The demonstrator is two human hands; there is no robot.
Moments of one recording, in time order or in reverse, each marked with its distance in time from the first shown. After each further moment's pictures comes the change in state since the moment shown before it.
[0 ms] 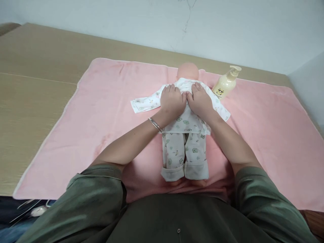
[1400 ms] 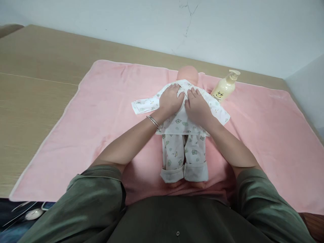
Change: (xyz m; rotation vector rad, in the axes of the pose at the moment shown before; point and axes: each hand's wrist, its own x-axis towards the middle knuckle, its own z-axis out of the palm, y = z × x) left_hand 0.015 -0.007 -0.010 -0.071 -0.104 -0.067; right_hand -0.016 -0.019 -0.011 0.023 -0.106 -0.034
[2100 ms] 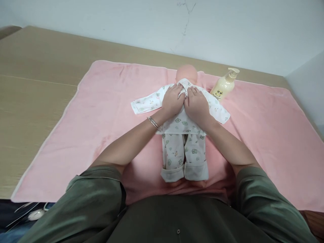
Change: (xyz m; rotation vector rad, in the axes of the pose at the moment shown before) left_hand 0.001 0.002 0.004 -0.089 -0.050 0.088; right_hand 0.007 0.005 0.010 -0.057 0.158 -0.011
